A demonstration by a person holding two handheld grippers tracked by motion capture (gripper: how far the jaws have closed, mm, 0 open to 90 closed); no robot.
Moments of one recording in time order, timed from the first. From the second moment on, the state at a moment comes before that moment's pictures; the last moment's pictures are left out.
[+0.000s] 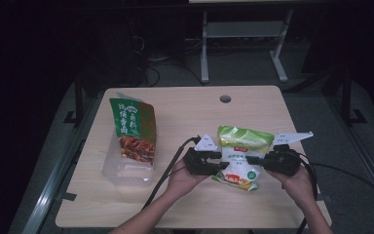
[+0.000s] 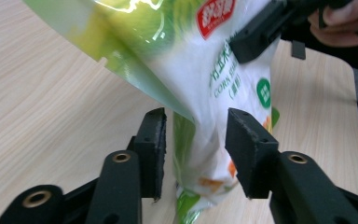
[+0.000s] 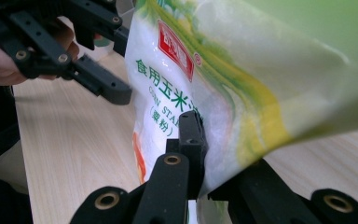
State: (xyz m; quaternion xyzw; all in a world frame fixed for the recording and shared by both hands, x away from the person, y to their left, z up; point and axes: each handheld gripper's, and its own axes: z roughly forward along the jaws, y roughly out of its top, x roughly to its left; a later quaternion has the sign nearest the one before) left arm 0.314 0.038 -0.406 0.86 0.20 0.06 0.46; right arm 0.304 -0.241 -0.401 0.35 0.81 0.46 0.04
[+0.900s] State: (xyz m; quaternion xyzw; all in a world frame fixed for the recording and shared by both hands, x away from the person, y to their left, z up) left arm 0.261 0.117 -0.416 0.86 0.22 0.09 0.46; right arm 0.325 -0.196 -0.360 0.32 0.82 0.46 0.06
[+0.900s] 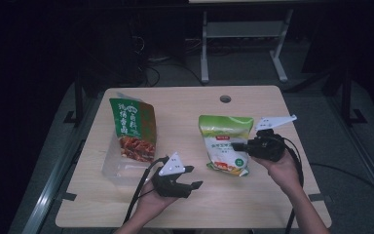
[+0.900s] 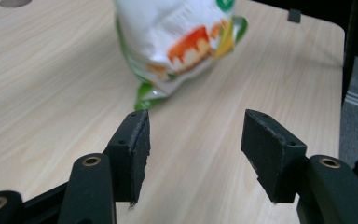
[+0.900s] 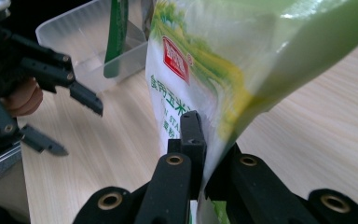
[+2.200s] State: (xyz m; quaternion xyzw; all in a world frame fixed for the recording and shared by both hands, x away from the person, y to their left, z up) left arm 0.217 0.130 -0.440 0.87 0.19 0.07 0.45; right arm 0.342 -0.087 -0.304 0.20 0.84 0.50 0.02
